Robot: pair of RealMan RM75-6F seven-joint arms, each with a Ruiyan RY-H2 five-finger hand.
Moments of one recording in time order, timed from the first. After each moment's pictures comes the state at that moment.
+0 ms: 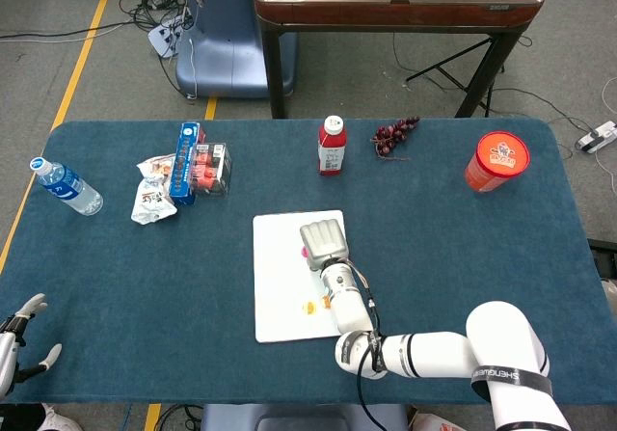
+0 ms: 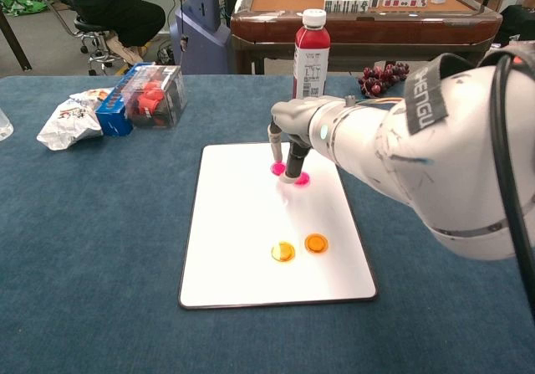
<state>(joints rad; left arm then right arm) 0.03 -1.33 0.01 -1.16 1.51 1.51 -0.36 1.17 -1.83 0.32 -1.44 -0.26 1.12 -1.01</state>
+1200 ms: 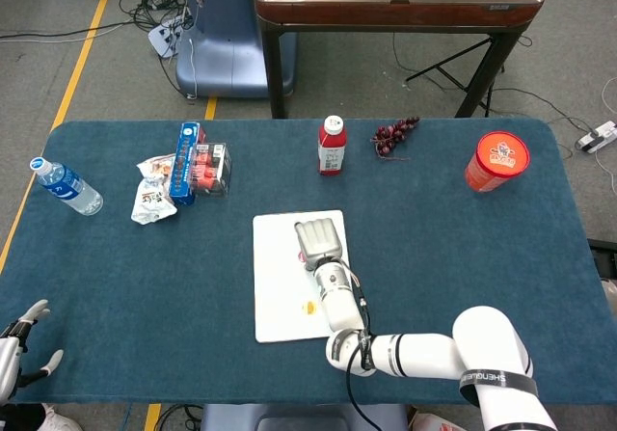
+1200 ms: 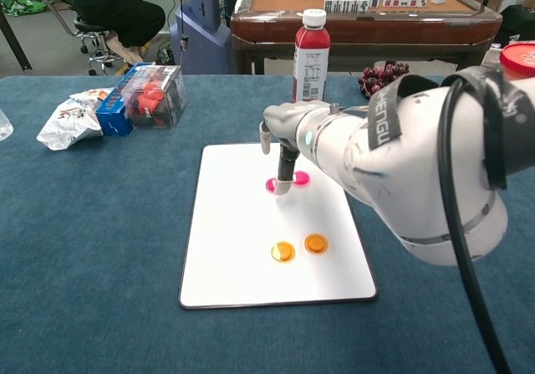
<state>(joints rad) 0.04 -1.35 0.02 -1.13 1.51 1.49 -0.36 1.19 -1.90 0.34 -1.34 -0.27 1.10 -1.00</state>
